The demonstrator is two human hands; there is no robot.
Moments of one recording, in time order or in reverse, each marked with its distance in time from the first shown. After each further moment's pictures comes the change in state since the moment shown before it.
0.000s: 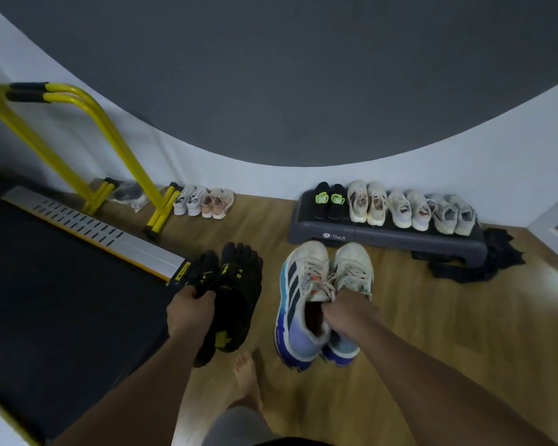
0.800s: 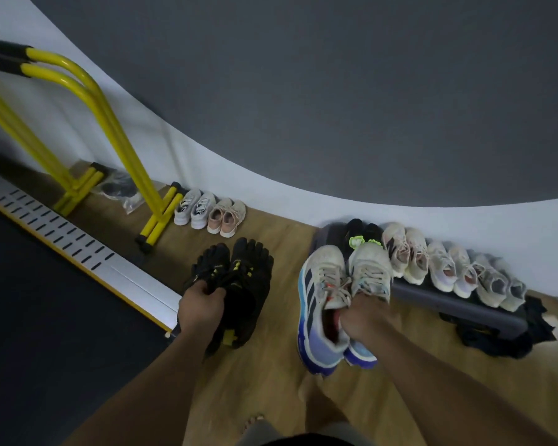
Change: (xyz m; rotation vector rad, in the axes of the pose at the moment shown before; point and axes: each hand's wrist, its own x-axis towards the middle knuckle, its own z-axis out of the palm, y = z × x) left_hand 0.319 0.102 -0.021 -0.099 -0.086 -0.037; right_hand 0.232 -0.254 -0.052 -0.303 0.000 0.123
